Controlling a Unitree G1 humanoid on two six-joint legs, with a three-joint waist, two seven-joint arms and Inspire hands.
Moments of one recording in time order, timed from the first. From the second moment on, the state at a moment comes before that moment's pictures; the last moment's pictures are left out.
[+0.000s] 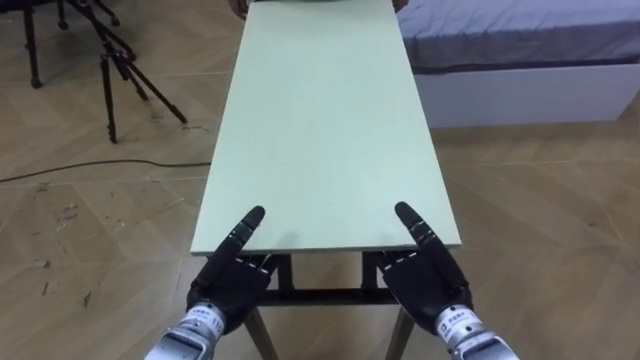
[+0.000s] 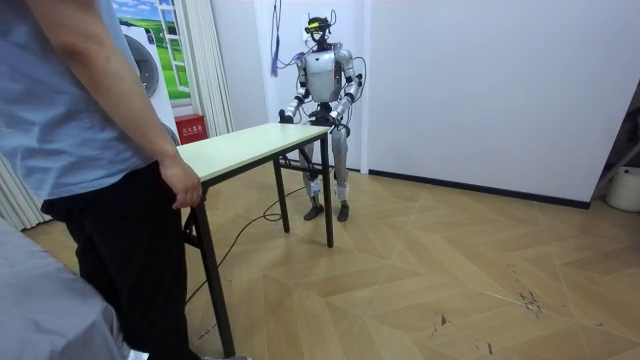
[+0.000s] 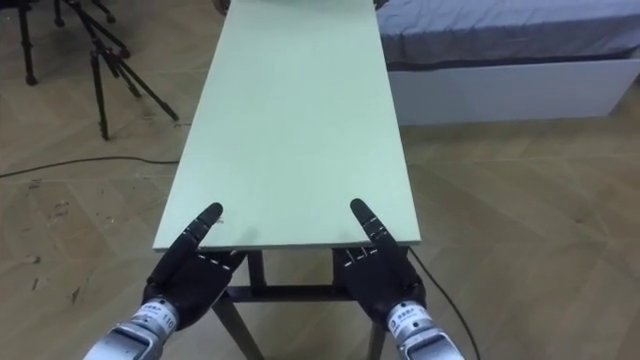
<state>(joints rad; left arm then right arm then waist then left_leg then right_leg) 0.11 0.16 -0.09 0.35 -1.50 0.21 -0.01 0.11 -0.17 0.12 0.35 1.49 0.21 0.04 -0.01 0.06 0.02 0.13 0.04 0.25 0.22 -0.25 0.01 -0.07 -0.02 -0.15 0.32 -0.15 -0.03</state>
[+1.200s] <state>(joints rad) 0.11 0.13 -0.08 0.41 -1.48 0.22 -0.01 0.09 -0.15 0.13 0.38 1.45 0.20 -0.03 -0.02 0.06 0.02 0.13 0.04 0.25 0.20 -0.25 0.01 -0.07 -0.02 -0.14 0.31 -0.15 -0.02</state>
